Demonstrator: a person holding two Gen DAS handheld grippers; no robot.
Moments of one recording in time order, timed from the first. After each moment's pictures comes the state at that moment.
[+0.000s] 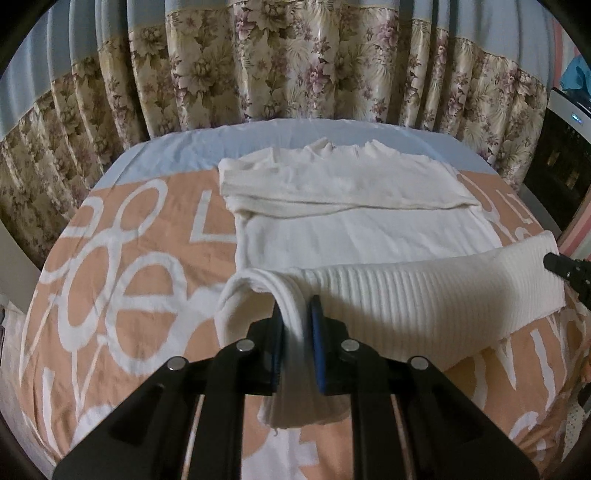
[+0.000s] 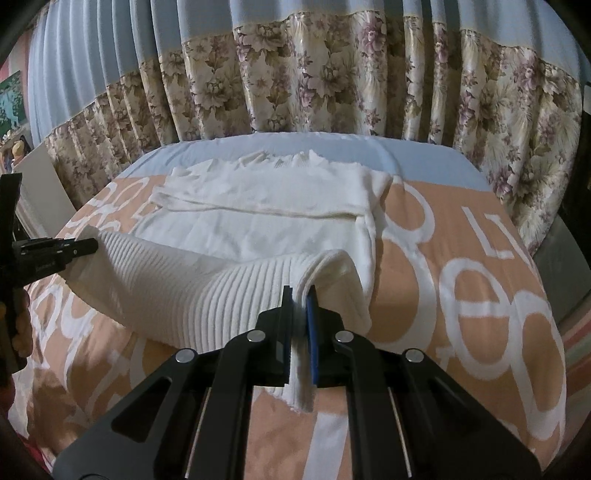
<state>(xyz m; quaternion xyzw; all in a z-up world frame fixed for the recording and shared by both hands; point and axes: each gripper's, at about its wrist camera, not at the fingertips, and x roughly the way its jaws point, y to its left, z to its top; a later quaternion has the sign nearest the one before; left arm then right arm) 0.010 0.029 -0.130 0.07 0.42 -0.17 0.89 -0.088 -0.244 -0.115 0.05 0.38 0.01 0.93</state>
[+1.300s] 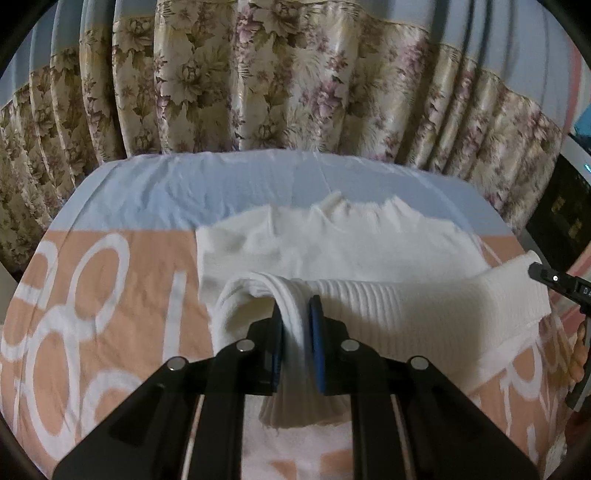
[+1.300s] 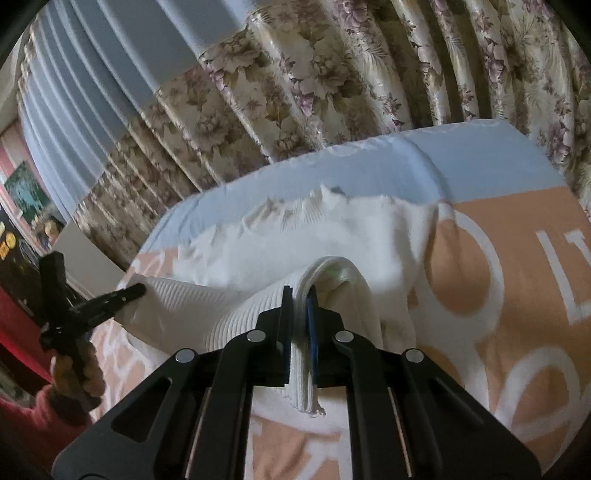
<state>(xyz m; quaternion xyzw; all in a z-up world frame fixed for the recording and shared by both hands) 0.161 0.018 -0.123 0.01 0.41 -0.20 0.89 0.059 -0.321 -0.111 0.22 0.37 0.10 0.90</state>
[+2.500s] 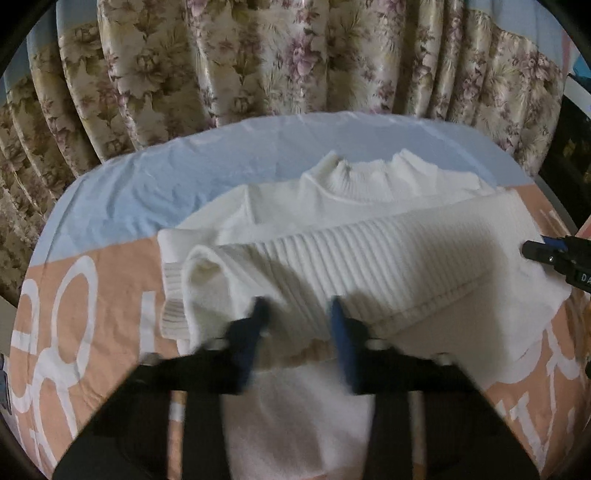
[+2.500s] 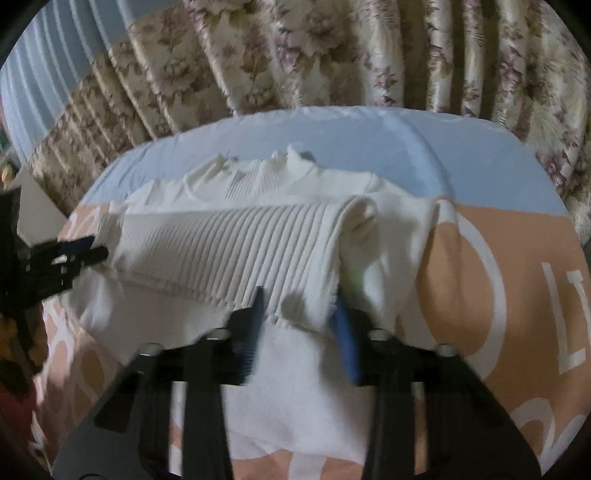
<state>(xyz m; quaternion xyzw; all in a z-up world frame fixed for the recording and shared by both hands) 0.199 -0.024 -0.173 0.11 0.45 -0.21 0.86 0.109 -0.297 -0.161 0.09 0.45 0.04 0.89</state>
